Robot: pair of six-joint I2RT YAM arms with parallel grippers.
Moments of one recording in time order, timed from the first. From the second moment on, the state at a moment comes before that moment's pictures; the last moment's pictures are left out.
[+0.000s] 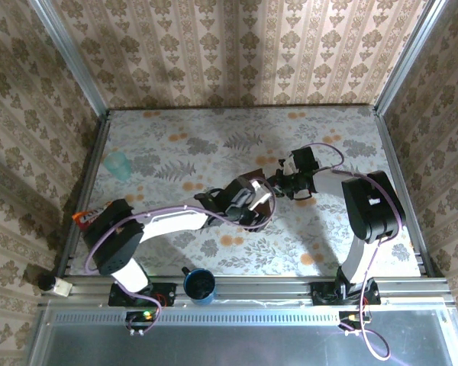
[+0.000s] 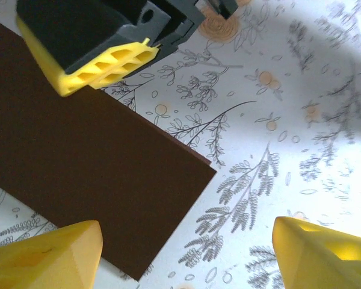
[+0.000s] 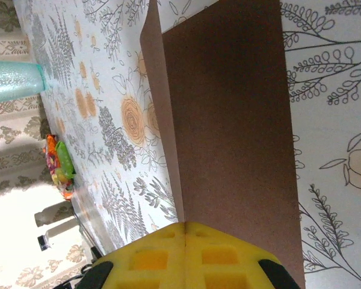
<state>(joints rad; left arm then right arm) -1.04 1.65 0.99 -0.18 0.05 -0.11 0.24 1.81 0.94 -0.12 -0.73 0.71</state>
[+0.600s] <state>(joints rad) -1.18 1.90 1.24 -0.33 -0.32 -0.04 0.24 1.82 0.94 -0.11 -0.73 0.72</state>
